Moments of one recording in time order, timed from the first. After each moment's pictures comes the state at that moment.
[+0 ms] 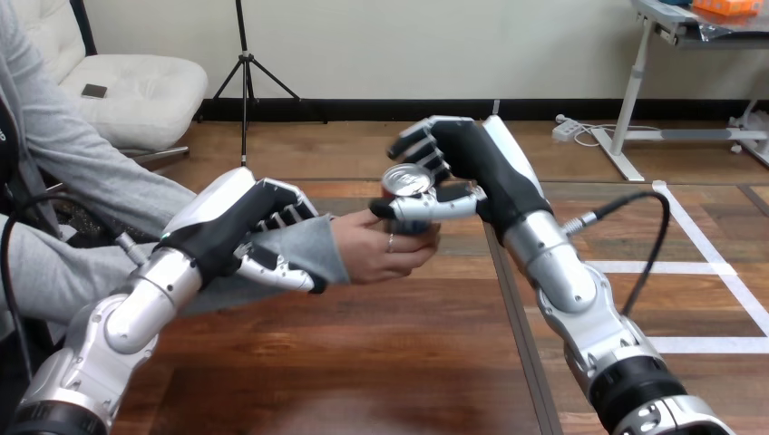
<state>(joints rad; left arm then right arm) -0.49 0.50 -0.19 0.69 0.39 -0.45 -0.16 -0.71 -0.13 0.10 0.91 -0.24 -0.44 0.04</state>
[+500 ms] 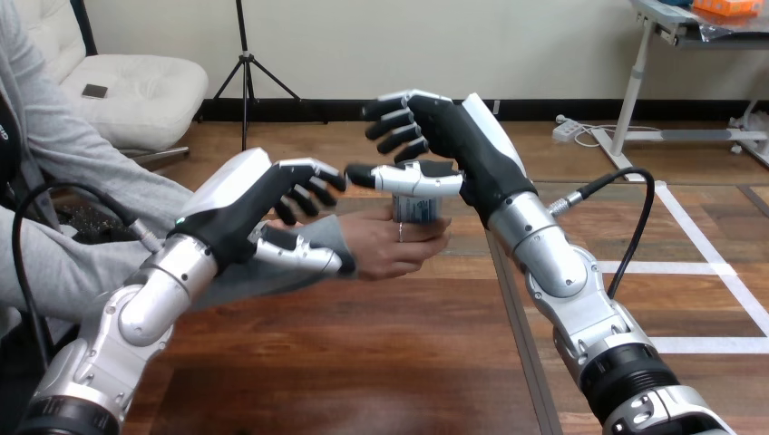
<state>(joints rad) -0.49 0.48 -0.19 0.61 0.41 -0.44 -0.13 -0.73 -0.12 0.11 0.87 -0.24 -0.44 0.07</state>
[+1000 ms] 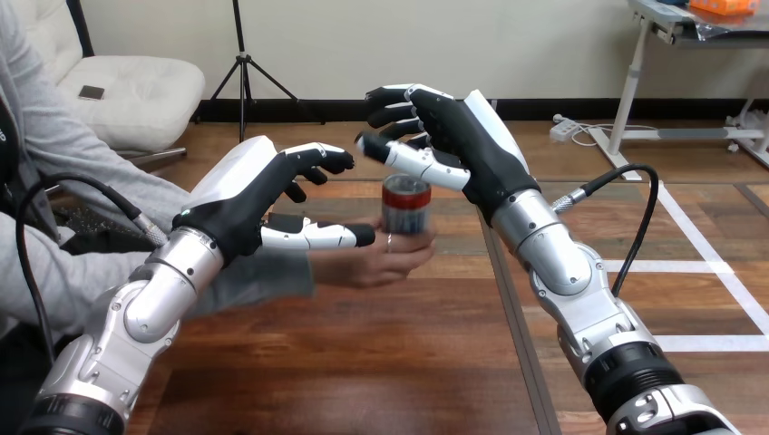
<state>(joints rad) -0.49 0.47 -0.19 0.59 0.41 -0.44 -0.11 -0.73 -0.13 0.11 0.87 -0.23 -0.44 0.08</state>
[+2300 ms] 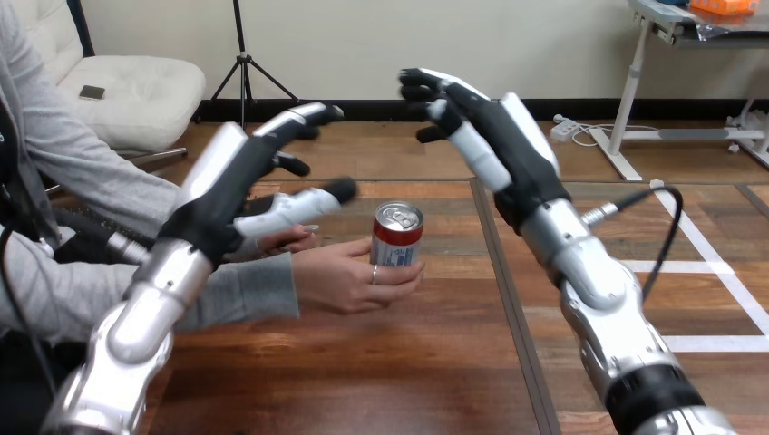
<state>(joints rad) -0.41 0.40 -0.08 0.63 0.11 -0.67 -0.10 -0.63 -0.16 0.04 0.83 -0.04 -0.54 0.20</state>
